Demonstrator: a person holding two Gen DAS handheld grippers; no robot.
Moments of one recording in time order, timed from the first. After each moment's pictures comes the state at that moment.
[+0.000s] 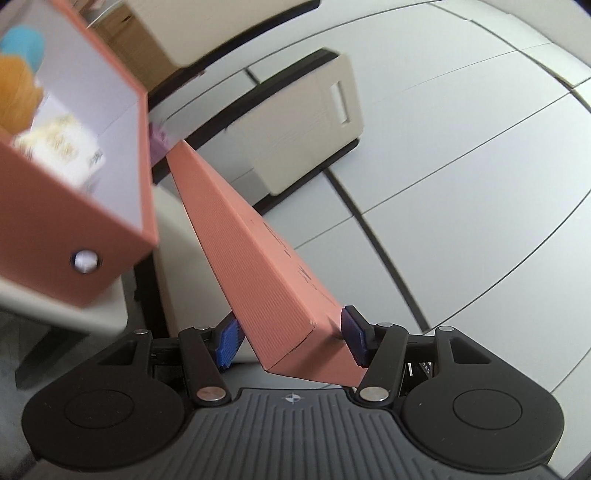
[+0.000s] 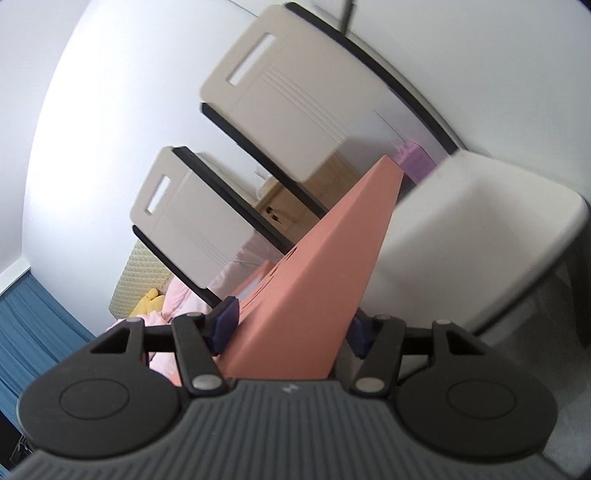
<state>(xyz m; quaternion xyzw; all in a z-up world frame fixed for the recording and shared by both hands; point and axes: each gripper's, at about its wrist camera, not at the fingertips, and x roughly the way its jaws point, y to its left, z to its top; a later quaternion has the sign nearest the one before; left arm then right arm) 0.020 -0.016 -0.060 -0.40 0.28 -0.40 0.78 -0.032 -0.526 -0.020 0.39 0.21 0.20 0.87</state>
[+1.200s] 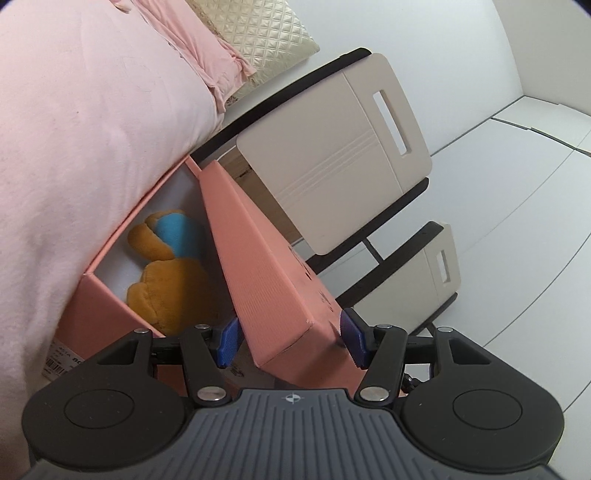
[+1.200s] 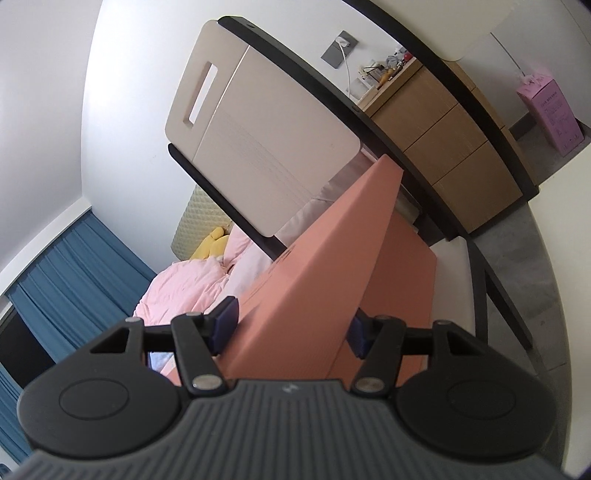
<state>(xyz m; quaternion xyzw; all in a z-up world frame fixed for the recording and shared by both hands) 0.045 0.147 -0.063 -0.43 0.18 -0.18 0.87 0.170 -0.322 -0.071 0.36 0.24 0.37 0.82</state>
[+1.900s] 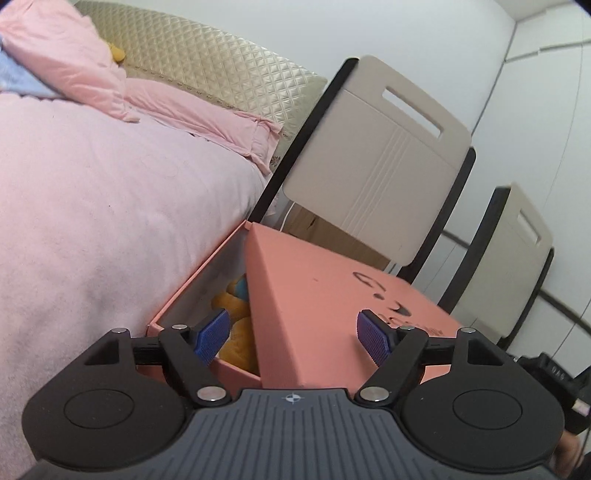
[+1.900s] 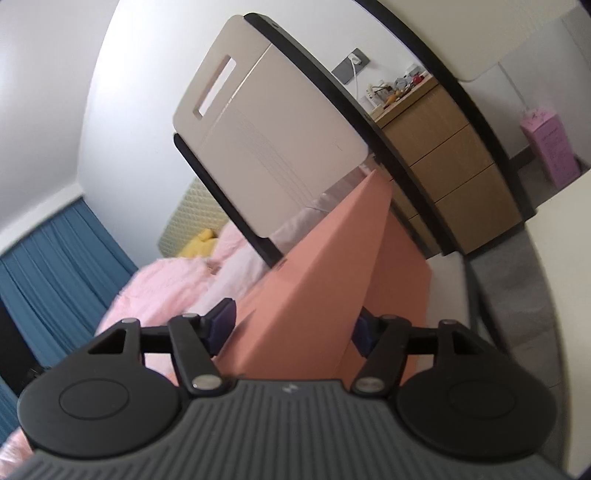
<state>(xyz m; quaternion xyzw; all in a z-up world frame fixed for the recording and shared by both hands) 0.027 0.107 -0.047 -0.24 0.15 -0.01 0.96 0.150 -0.297 -0.073 0.31 0.21 0.34 0.86</state>
